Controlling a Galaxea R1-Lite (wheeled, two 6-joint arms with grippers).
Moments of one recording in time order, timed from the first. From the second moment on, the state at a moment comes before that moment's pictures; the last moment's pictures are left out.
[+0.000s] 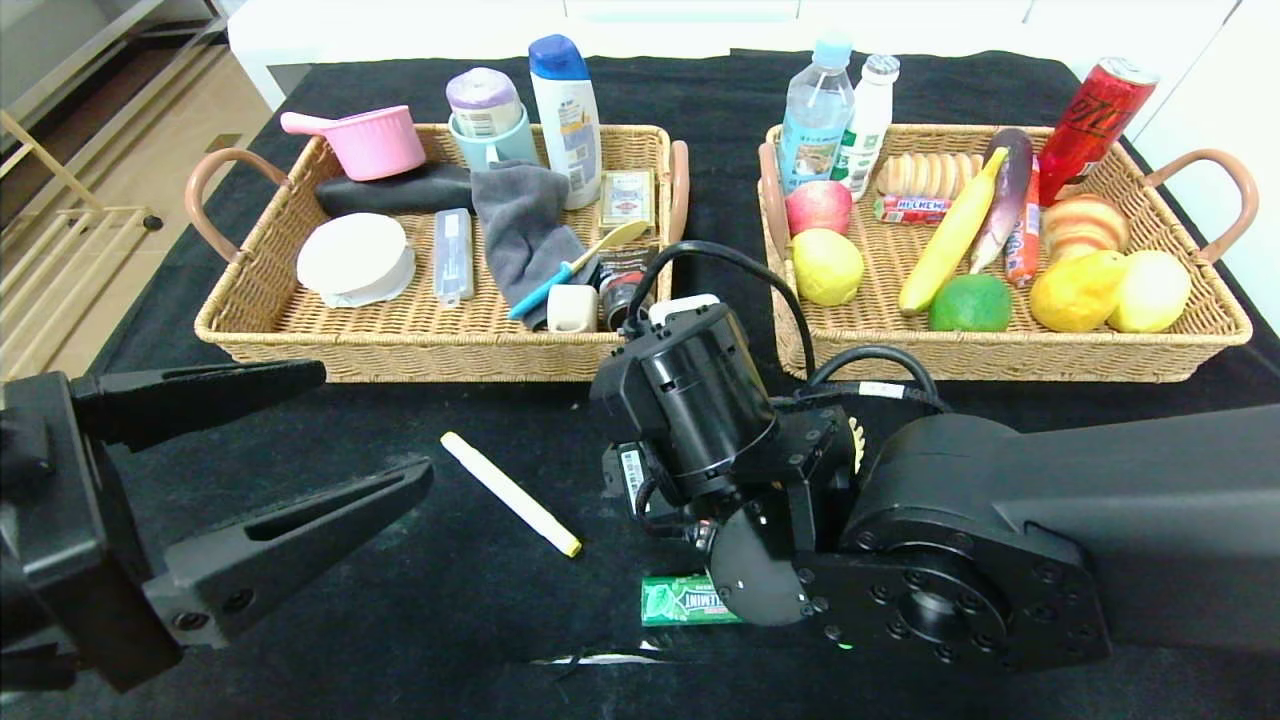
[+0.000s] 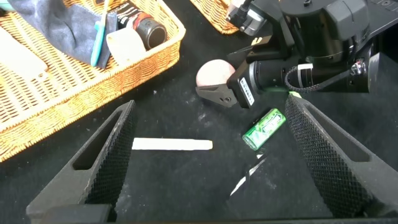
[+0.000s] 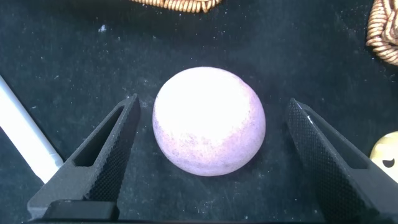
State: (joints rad) left arm -0.54 1.01 -0.73 -0.21 -0.13 0.11; right arm 0.98 2.04 -1.53 -0.01 -0.69 0.29
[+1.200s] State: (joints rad) left arm -0.54 1.02 -0.73 -0.20 -0.13 0.11; right arm 0.96 2.05 -1.53 -0.03 -0.69 0.29
